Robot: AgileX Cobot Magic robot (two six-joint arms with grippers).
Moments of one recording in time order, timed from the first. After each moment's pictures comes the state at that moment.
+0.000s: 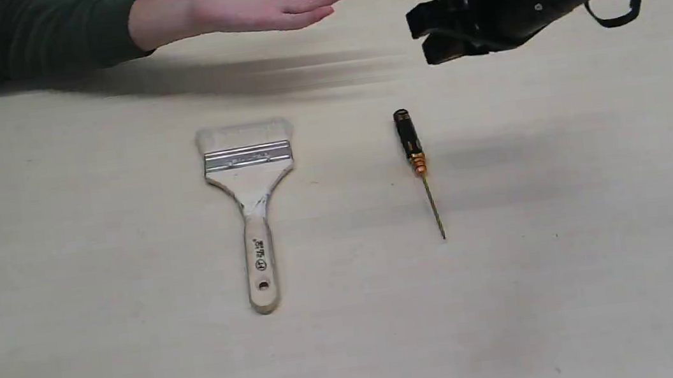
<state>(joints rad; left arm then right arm) 0.00 0.00 0.00 0.07 0.26 -0.07 0.18 1.80 -1.18 0.70 0.60 -0.60</state>
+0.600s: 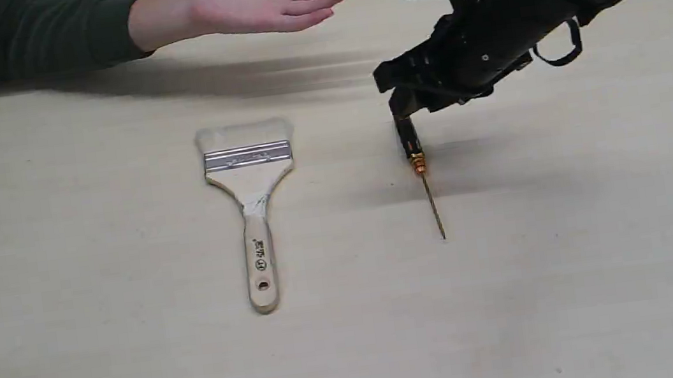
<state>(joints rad) 0.00 0.00 0.00 0.07 0.26 -0.07 0.24 1.98 -1.26 0.56 0.58 -0.43</state>
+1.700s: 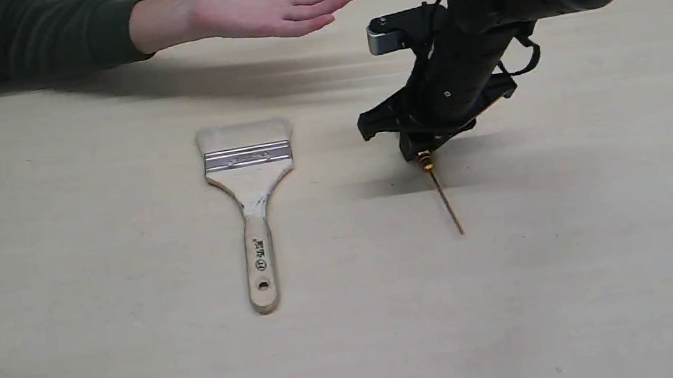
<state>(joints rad) 0.00 0.00 0.00 0.07 0.26 -0.07 0.34 2.15 -1.39 0.11 0.67 0.02</state>
